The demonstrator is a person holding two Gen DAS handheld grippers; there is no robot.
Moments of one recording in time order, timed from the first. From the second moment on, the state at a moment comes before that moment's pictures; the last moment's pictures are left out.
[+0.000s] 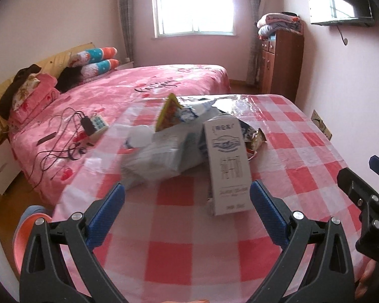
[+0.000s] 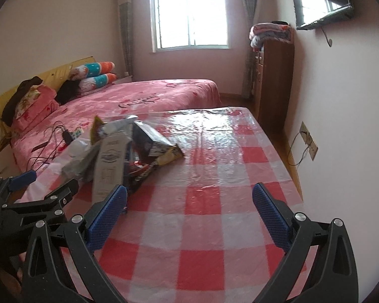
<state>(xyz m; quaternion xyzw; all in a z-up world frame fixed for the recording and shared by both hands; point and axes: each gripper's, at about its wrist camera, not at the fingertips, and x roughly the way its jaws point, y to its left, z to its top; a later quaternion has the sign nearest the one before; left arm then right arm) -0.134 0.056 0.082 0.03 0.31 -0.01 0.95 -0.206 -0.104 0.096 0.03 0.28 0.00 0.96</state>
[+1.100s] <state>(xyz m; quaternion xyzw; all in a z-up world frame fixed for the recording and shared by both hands) -0.167 0.096 0.068 0.04 0.30 0.04 0.95 -0.233 -0.072 0.098 0.00 0.27 0.00 0.96</state>
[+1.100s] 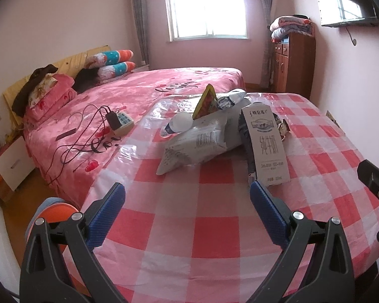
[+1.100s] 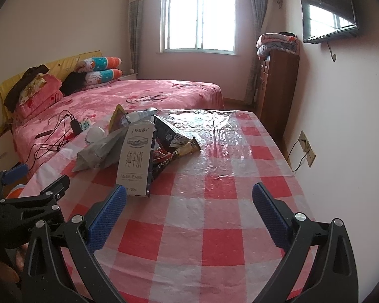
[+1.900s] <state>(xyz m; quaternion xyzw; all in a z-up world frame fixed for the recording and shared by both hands) -0.144 0.139 0.041 0.02 0.30 0.05 0.95 -0.183 -0.069 0.053 0.05 0.34 0.08 0.94</state>
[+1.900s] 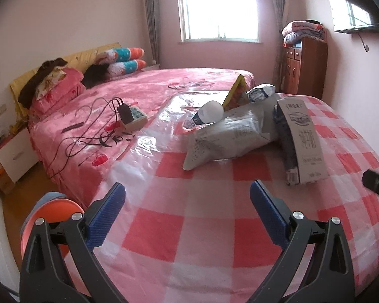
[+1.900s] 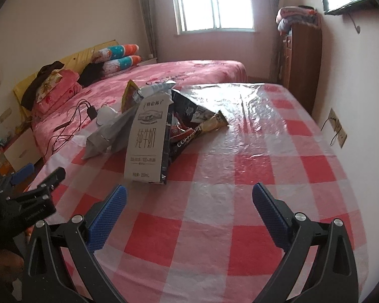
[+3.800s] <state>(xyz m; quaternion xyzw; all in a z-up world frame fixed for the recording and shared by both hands) 0.024 0.166 0.018 -0.25 0.49 -0.04 0.84 -0.087 -0.049 0.035 0.08 0.38 0.18 0.90</state>
